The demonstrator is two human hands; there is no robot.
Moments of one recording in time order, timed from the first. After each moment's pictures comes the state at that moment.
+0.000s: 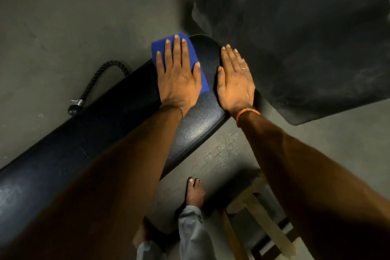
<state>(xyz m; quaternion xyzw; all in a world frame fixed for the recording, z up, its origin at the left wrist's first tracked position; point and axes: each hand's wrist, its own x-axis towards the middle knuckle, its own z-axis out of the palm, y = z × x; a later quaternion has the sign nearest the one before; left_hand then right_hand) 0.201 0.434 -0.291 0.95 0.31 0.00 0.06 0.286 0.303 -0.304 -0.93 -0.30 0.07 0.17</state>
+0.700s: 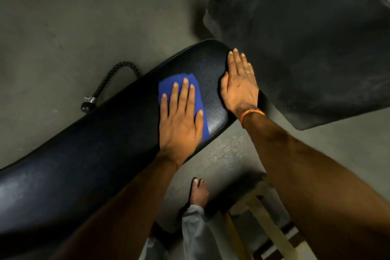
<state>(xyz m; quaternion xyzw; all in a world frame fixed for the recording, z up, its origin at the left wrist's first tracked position) 0.092 0.392 -0.275 0.96 0.26 -0.04 0.05 0.277 0.317 -0.292 -0.94 -0.31 0.08 0.13</state>
